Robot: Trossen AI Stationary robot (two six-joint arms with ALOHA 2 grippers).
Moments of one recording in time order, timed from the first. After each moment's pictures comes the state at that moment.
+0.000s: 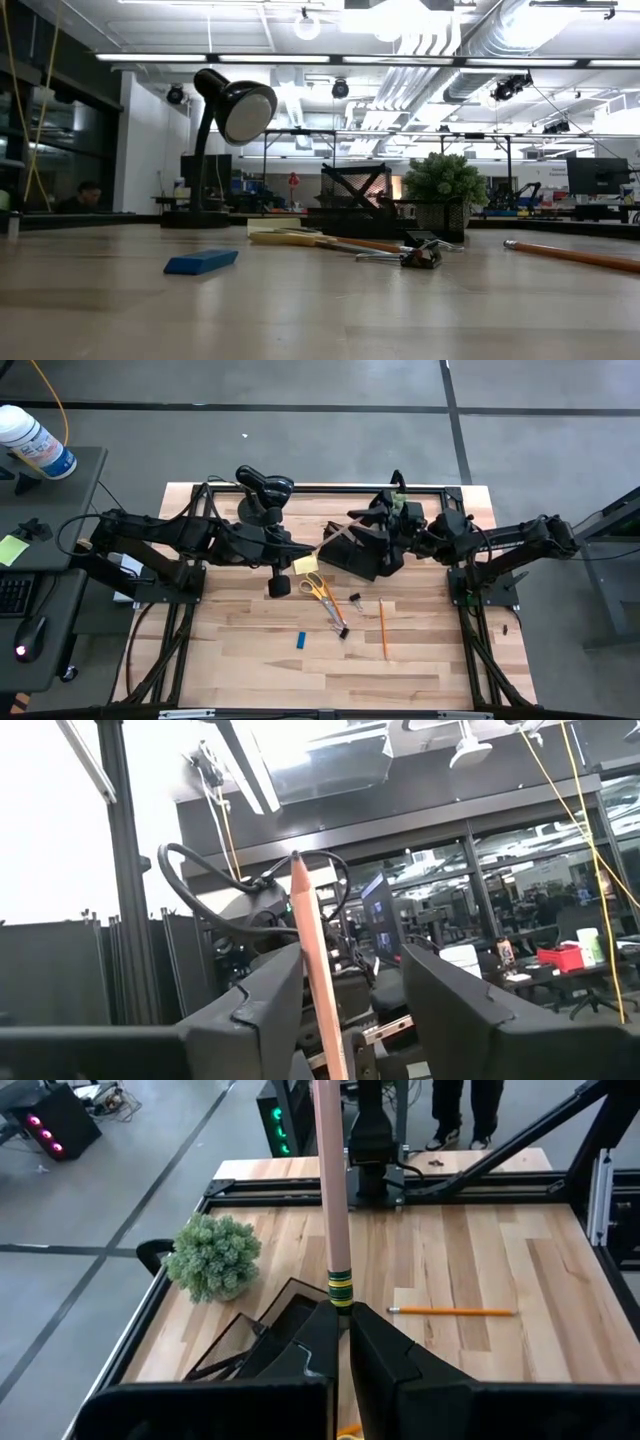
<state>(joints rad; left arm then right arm) -0.10 1.38 1.53 -0.68 -0.40 -0.05 0.06 1.25 0.97 0.79 0.10 0.18</state>
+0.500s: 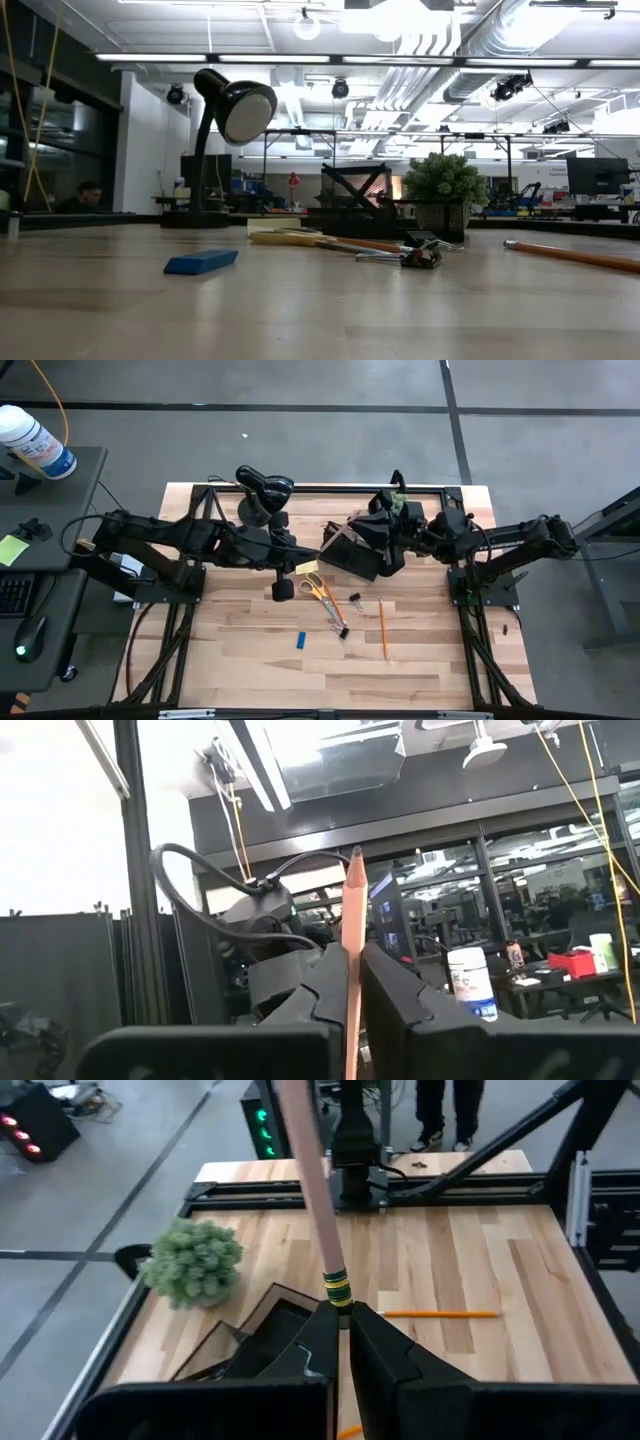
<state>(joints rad) -0.10 1.41 1.53 -0.65 -0.36 -0.05 0.05 1.25 0.97 0.79 0.05 0.18</state>
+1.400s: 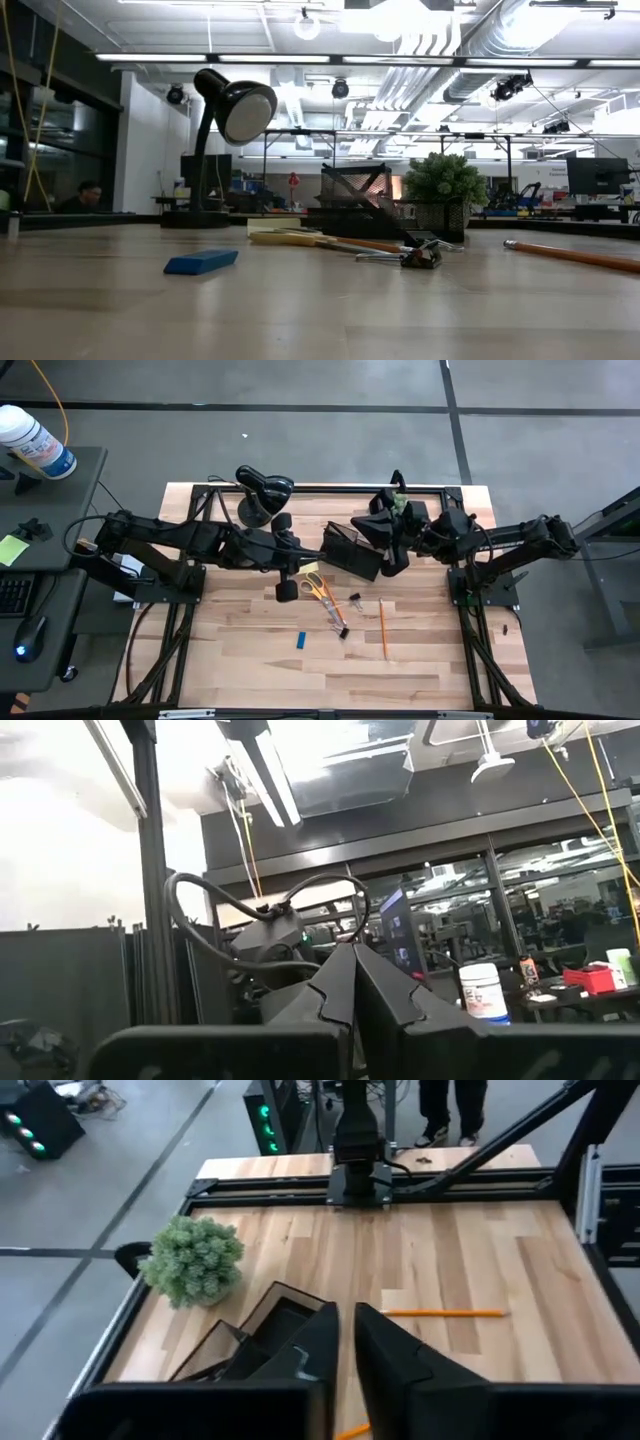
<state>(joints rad) -0.10 1.43 1.53 -0.63 -0.38 -0.05 0.05 1.25 0.97 0.84 0.04 0.18</state>
